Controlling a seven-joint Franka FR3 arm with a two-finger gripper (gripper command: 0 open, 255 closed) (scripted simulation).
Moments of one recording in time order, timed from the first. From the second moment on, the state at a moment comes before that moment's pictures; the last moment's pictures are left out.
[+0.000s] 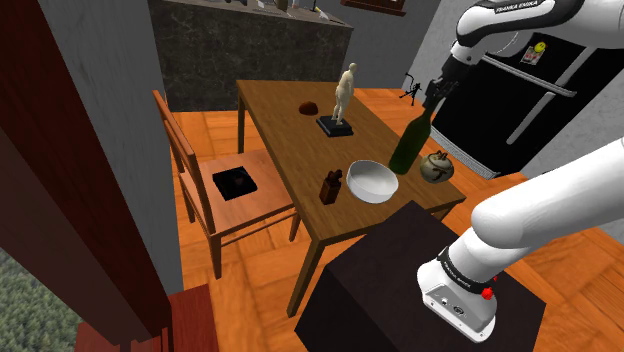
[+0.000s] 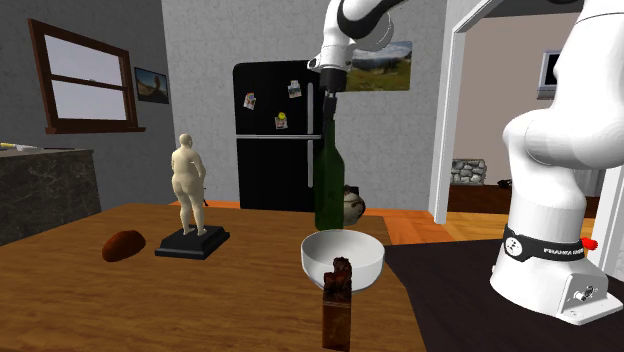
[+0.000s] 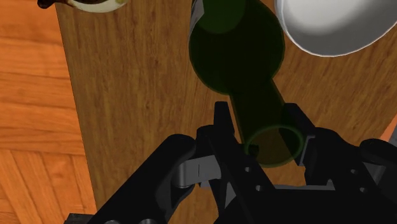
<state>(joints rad) -0.34 -0.29 -0.31 -2.22 -0.03 2.06 -0.45</state>
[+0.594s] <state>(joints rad) -0.34 -0.25 -0.32 -2.31 -0.02 2.17 -0.47</state>
